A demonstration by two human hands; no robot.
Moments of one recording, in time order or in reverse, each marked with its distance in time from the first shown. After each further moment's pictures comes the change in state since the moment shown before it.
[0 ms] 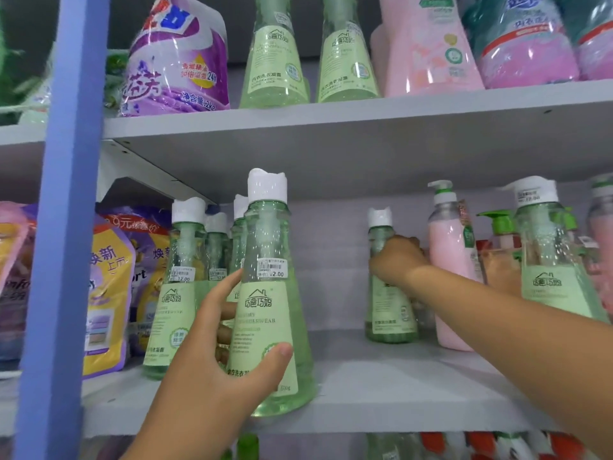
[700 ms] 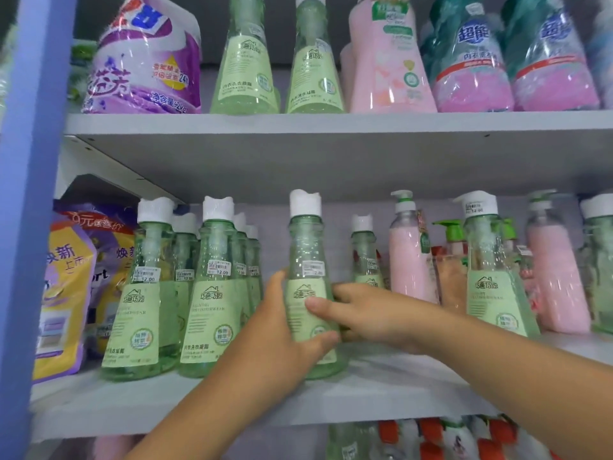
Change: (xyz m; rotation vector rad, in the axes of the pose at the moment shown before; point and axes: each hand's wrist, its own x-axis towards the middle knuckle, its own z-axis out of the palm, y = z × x) left_hand 0.029 0.042 0.068 0.147 -0.295 -0.076; right_hand -0.101 0.027 -0.030 0.394 -0.713 -0.320
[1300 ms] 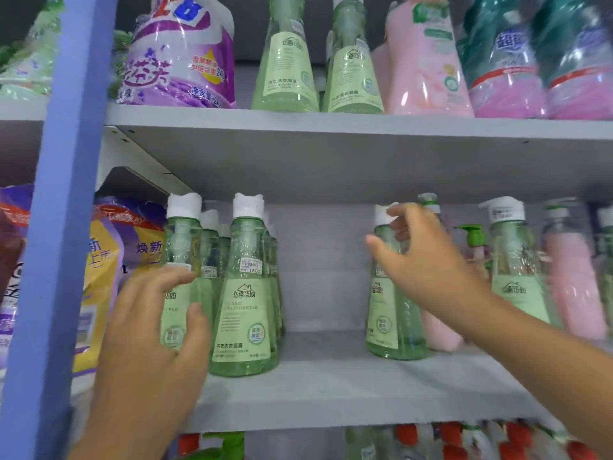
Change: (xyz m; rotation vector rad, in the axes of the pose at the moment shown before) left_hand -0.037 -0.066 -0.089 0.176 0.736 0.234; right_hand -0.006 -0.044 -0.012 -0.388 0.896 -0.162
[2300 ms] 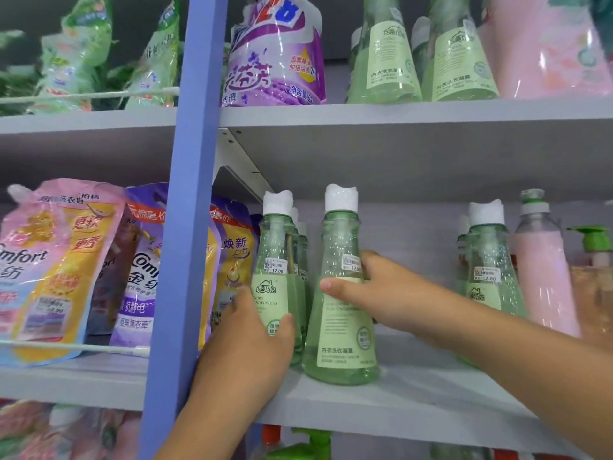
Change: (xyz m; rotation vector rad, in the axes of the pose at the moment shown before) left_hand 0.018 -0.047 0.001 0.234 -0.399 -0.391; right_hand -0.026 -0.095 0.094 0.477 -0.676 0.025
